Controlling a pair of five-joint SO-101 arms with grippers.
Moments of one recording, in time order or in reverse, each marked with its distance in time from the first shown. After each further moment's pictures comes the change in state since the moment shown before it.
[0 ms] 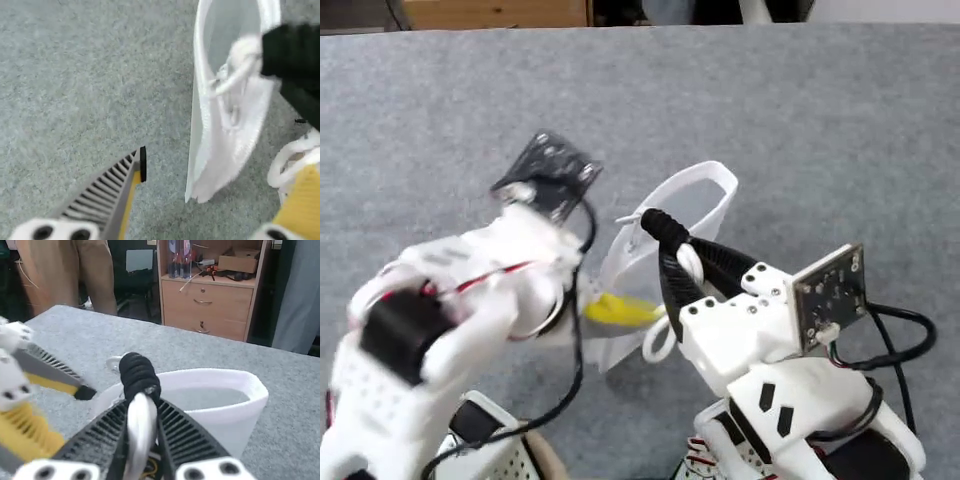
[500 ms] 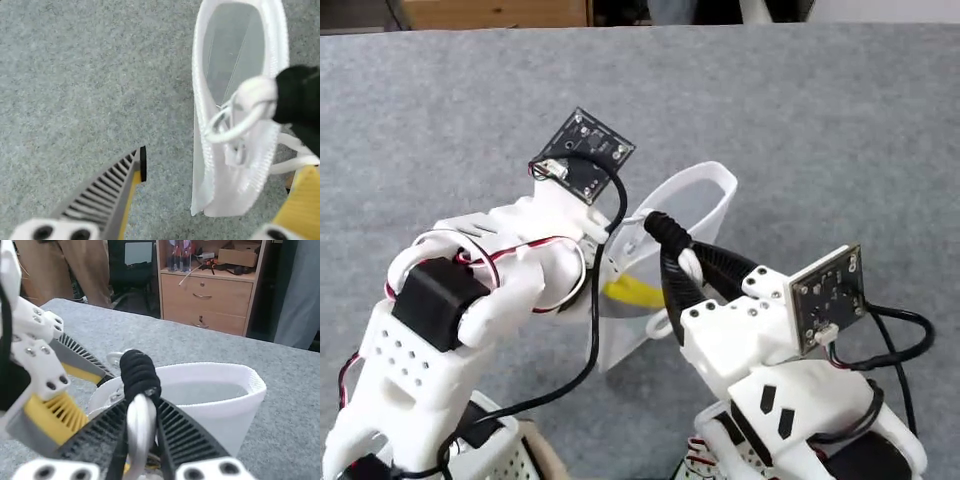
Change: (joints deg) left arm 0.3 4.0 0.0 -3.6 -3.3; right arm 0.1 -0.1 0.0 1.4 0.0
